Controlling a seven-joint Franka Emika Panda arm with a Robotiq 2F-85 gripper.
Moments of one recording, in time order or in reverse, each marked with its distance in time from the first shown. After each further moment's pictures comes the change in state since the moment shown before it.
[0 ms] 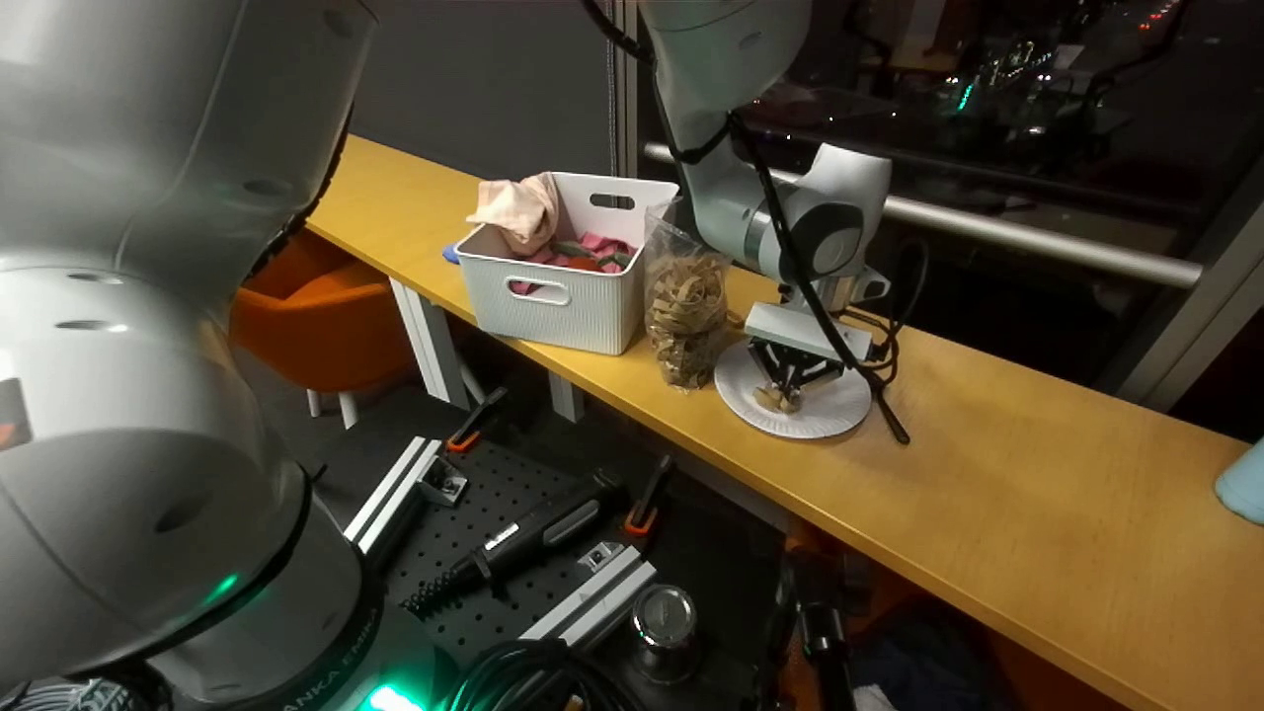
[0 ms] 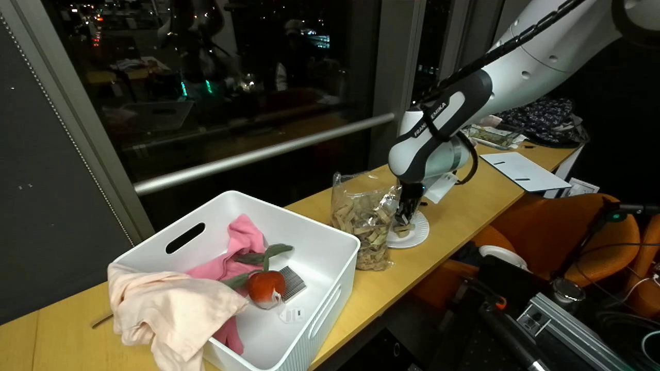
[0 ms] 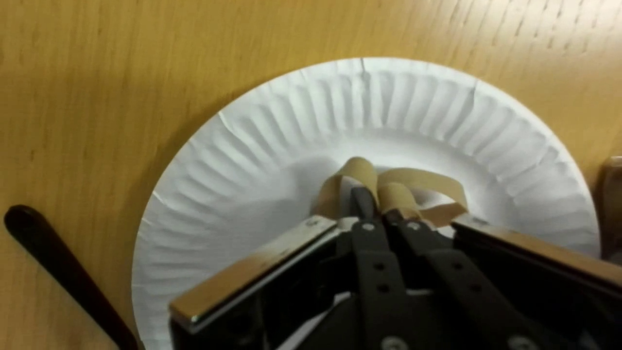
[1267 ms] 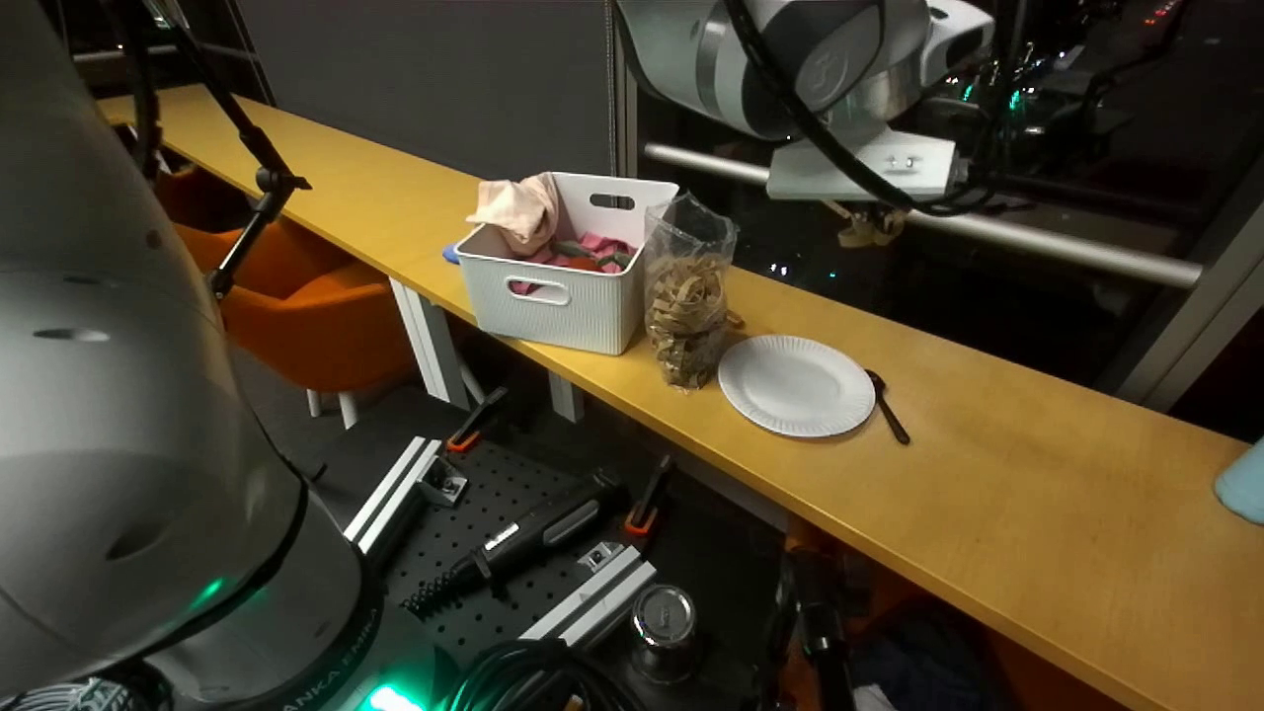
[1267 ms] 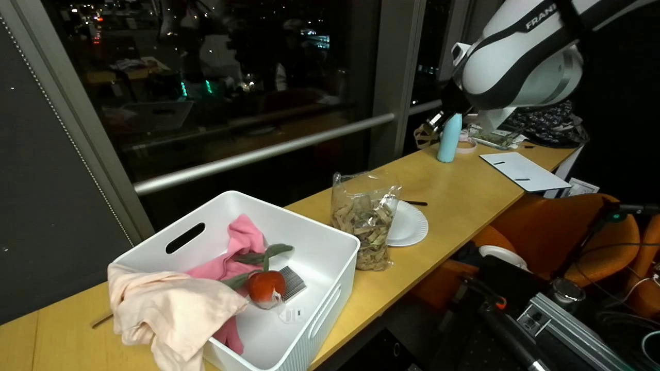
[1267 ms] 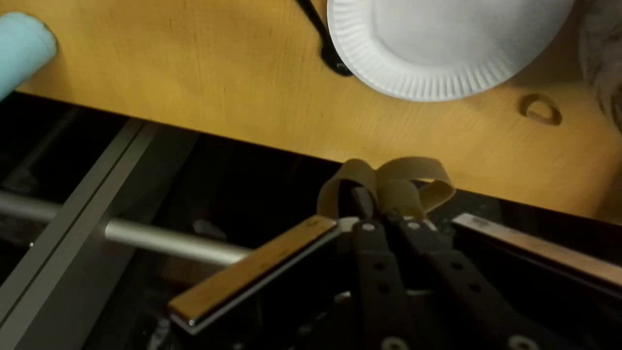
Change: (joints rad) arm -0.089 -0.660 0.028 -0.450 0.019 0.432 -0.042
